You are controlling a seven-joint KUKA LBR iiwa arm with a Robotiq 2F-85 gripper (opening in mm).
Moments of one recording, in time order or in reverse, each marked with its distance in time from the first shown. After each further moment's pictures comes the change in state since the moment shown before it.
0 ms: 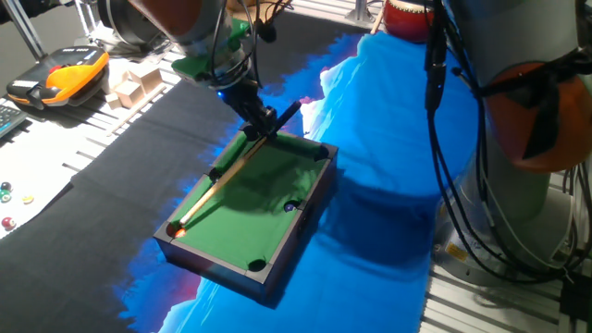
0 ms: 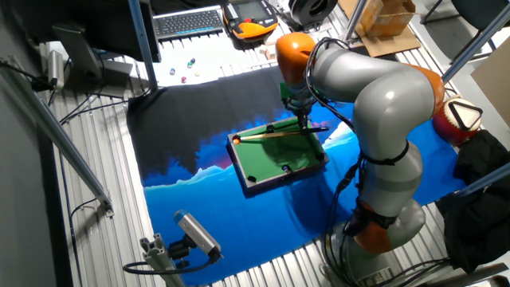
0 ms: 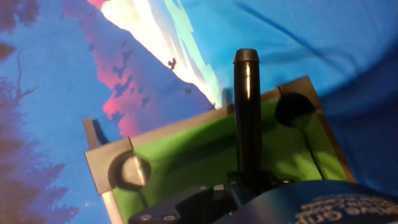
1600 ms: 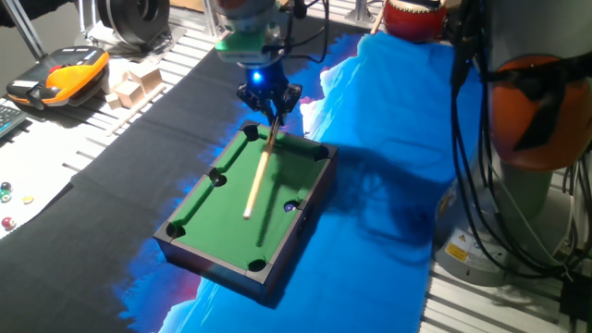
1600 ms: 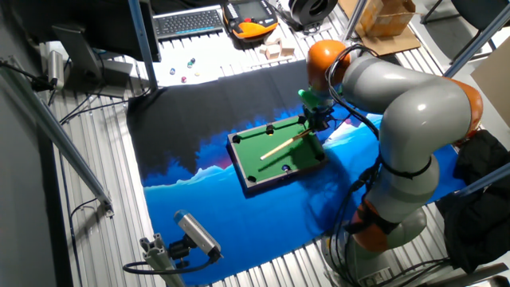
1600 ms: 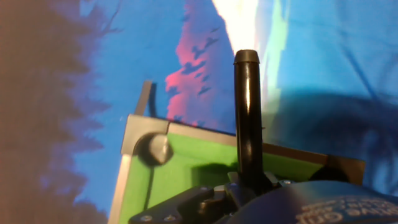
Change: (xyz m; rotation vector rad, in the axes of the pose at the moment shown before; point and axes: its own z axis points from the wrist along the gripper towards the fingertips) arm -0.037 0.009 0.003 -0.220 0.116 -0.627
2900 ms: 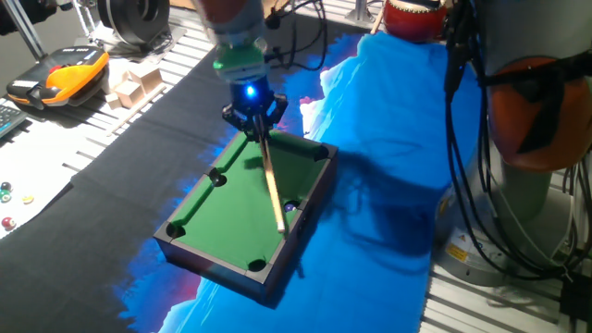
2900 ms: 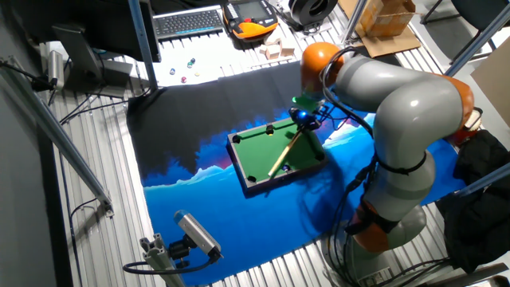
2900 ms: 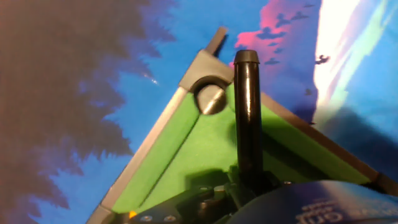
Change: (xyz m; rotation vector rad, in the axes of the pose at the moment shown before) arm 0.034 0.032 0.020 -0.010 0.012 -0.361
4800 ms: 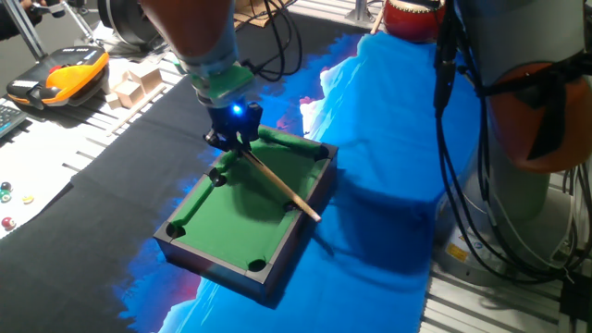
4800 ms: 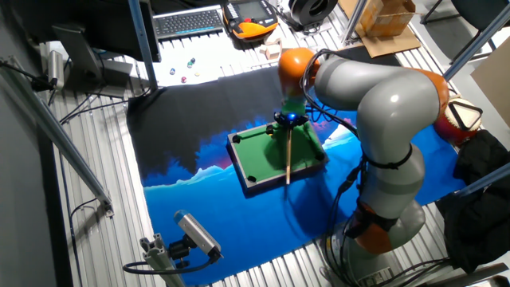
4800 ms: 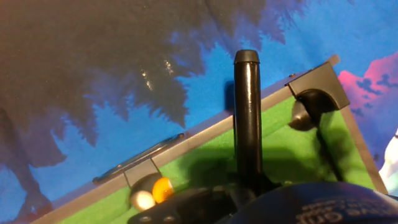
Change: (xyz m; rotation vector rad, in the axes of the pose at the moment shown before) arm 0.002 0.045 0.020 0.018 -0.045 -0.460
